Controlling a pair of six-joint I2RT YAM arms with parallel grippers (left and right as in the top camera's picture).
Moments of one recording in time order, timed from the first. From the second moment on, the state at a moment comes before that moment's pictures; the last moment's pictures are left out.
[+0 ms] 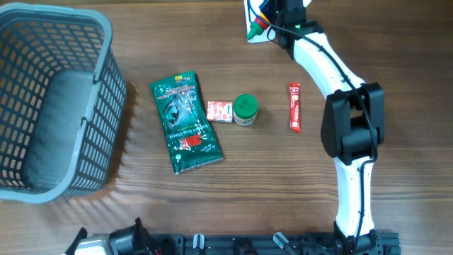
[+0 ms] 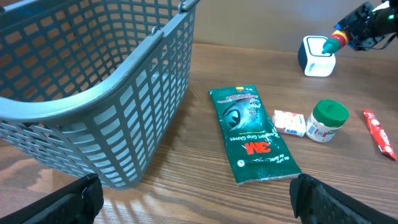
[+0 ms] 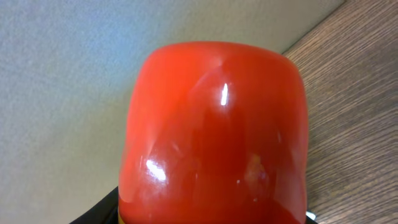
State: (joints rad) left arm 0.30 0.06 1.17 -1.47 0.13 0.03; right arm 0.28 2.35 1.97 -0.19 0.16 0.91
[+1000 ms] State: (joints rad) left arm 0.30 0.06 1.17 -1.47 0.13 0.03; right arm -0.63 2.40 2.07 -0.75 0.28 0.62
